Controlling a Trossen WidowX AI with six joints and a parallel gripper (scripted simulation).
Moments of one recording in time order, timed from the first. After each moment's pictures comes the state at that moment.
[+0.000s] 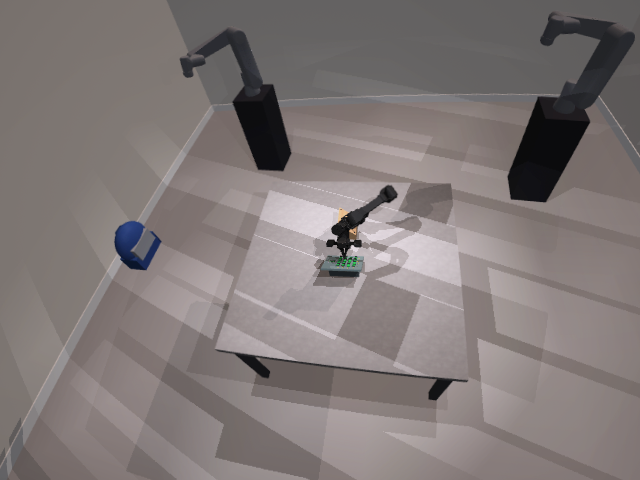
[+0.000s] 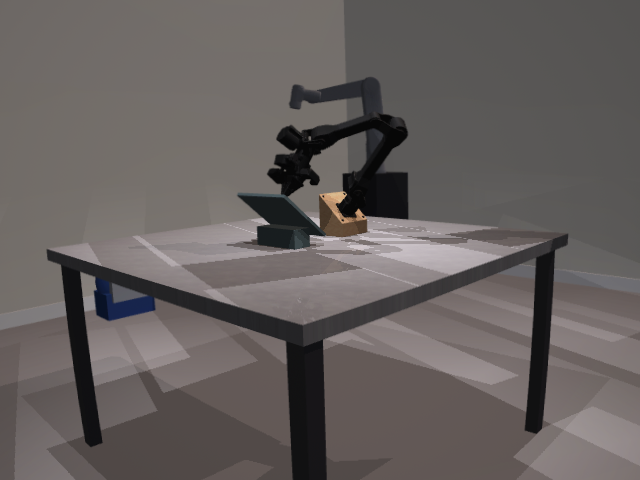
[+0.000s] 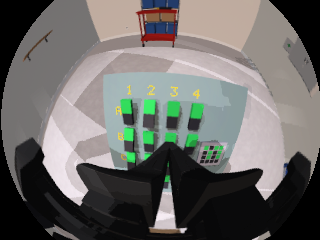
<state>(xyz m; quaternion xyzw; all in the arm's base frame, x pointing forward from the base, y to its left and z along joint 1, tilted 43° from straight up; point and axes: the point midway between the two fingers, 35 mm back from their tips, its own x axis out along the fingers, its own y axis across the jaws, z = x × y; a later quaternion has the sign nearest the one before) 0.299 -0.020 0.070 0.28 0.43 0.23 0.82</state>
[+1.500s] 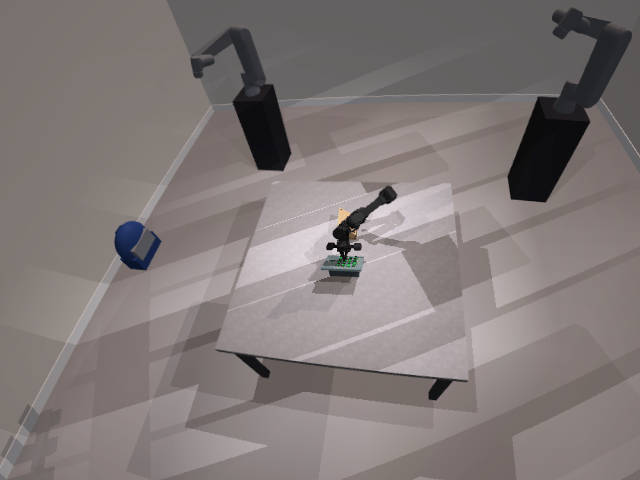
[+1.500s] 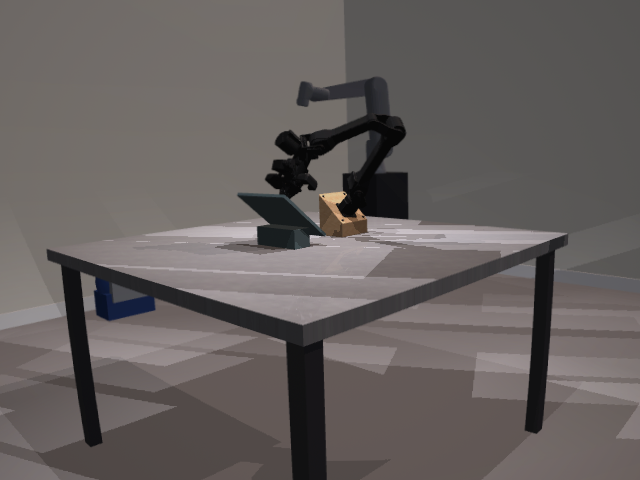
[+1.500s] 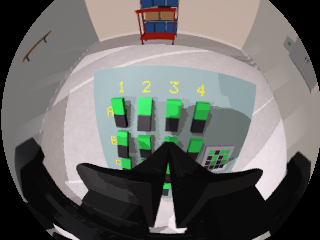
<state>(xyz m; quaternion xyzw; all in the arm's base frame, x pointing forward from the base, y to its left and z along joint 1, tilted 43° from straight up) 0.306 -0.009 0.057 0.29 0.44 0.23 0.82</state>
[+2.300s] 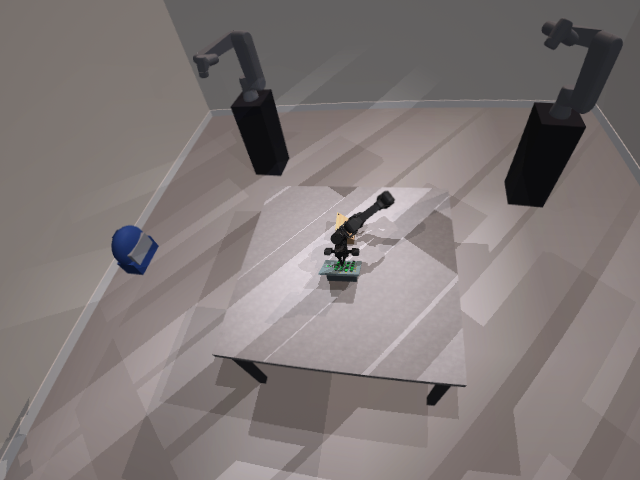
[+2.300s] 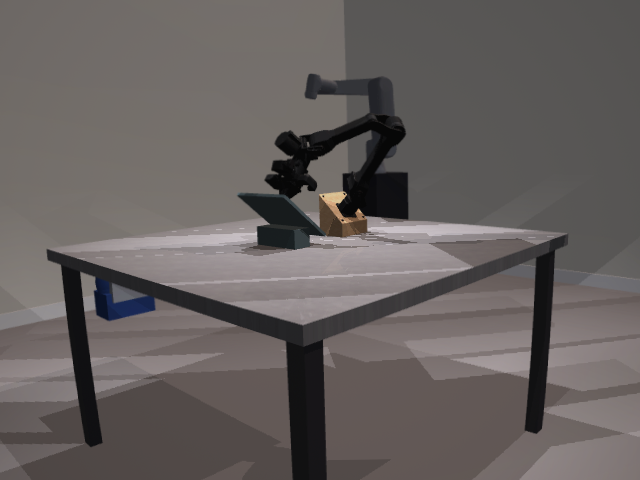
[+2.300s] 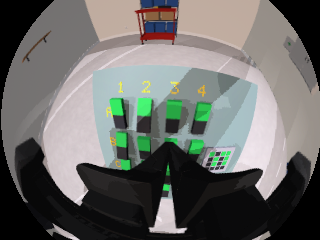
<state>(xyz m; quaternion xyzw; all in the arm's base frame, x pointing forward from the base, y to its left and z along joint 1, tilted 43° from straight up) 0.308 -0.007 0.056 0.29 0.44 0.23 0.82</state>
